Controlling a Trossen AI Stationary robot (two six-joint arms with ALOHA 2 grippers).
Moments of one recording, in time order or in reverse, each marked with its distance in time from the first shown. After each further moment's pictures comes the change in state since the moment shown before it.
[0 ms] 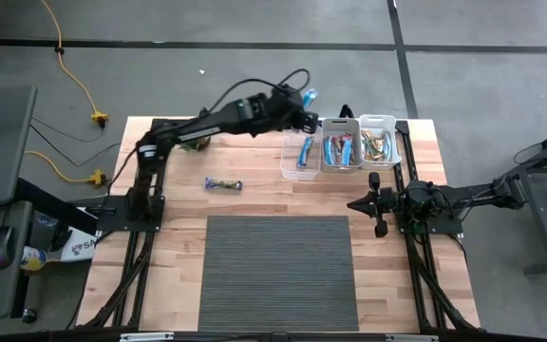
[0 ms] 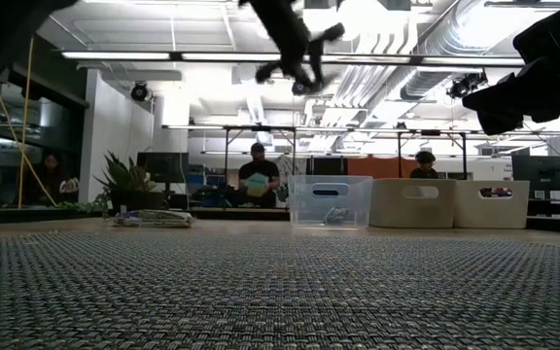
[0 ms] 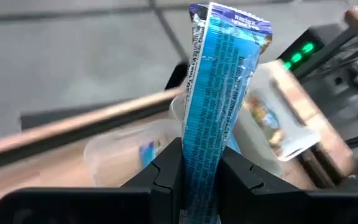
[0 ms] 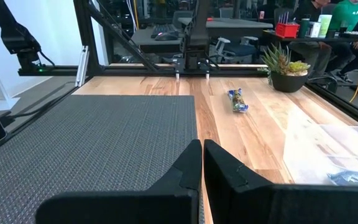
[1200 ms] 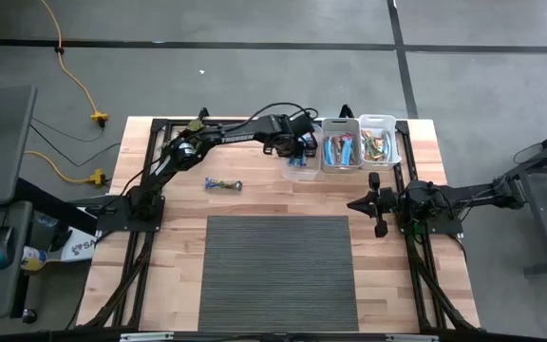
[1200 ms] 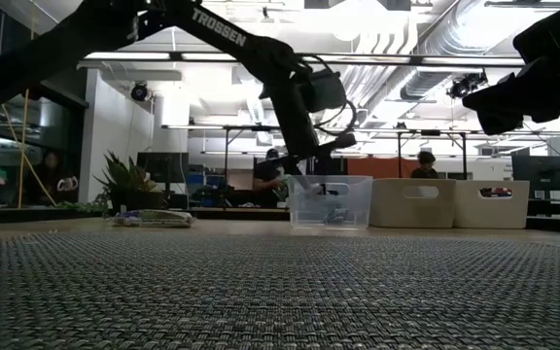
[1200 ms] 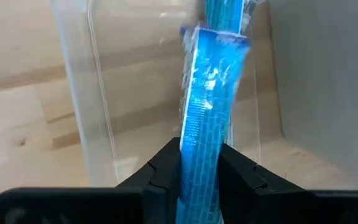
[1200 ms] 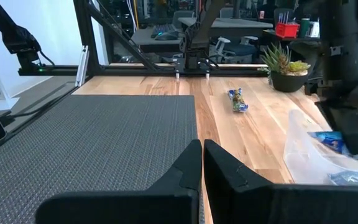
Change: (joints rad) left arm 0.063 0.339 0.000 -0.135 0.340 -0.286; right arm 0.000 0.000 0.000 0.000 0.000 0.000
